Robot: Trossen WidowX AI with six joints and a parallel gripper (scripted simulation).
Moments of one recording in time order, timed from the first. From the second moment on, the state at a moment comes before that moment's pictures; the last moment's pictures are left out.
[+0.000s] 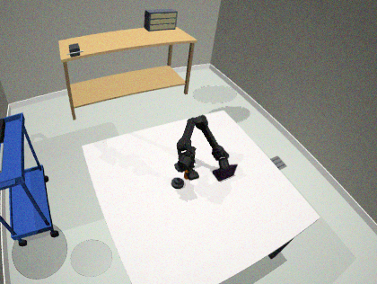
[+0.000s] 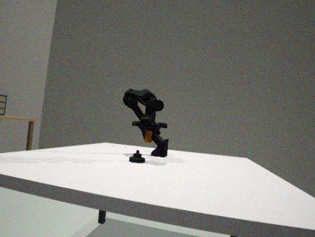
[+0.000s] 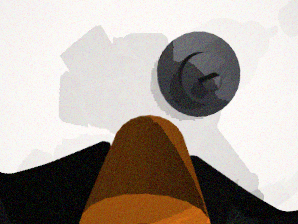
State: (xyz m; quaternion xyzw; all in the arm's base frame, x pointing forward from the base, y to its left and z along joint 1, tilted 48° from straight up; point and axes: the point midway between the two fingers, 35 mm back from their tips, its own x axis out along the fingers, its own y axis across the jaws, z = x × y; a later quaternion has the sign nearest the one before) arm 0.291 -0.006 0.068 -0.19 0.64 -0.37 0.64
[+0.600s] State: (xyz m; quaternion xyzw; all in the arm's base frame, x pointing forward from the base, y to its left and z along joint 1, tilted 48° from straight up) arm 0.312 -0.053 0.083 -0.19 0.64 -0.38 0.64
